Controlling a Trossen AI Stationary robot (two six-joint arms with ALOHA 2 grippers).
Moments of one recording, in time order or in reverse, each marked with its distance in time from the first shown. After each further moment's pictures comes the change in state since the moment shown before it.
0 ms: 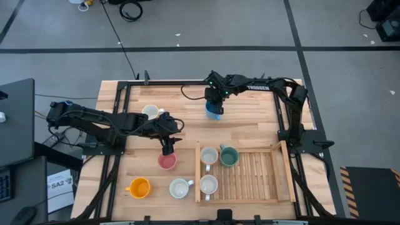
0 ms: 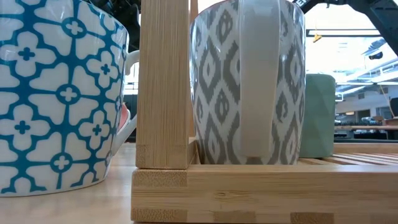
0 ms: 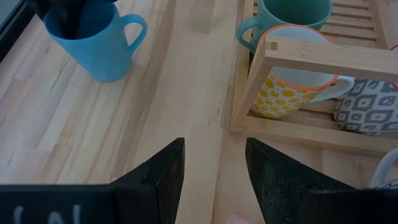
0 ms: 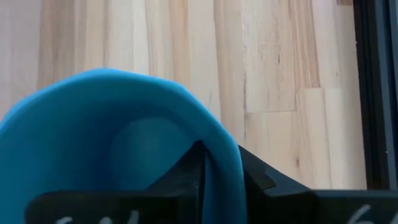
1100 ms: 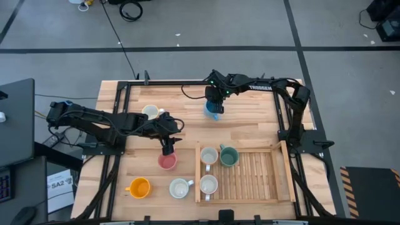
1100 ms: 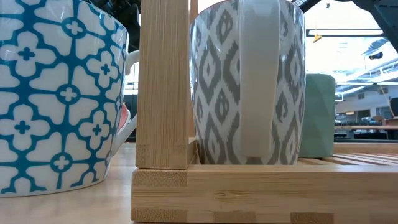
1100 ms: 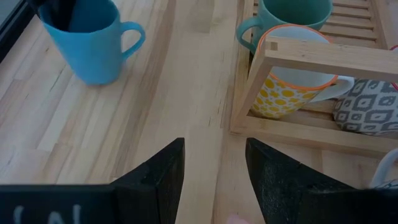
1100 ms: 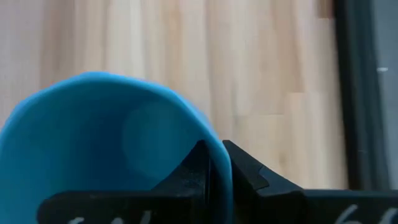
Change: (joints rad) left arm 0.000 0.000 0.000 0.000 0.000 0.000; right arm 0.001 -0.044 -0.003 -0.002 0.023 -0.003
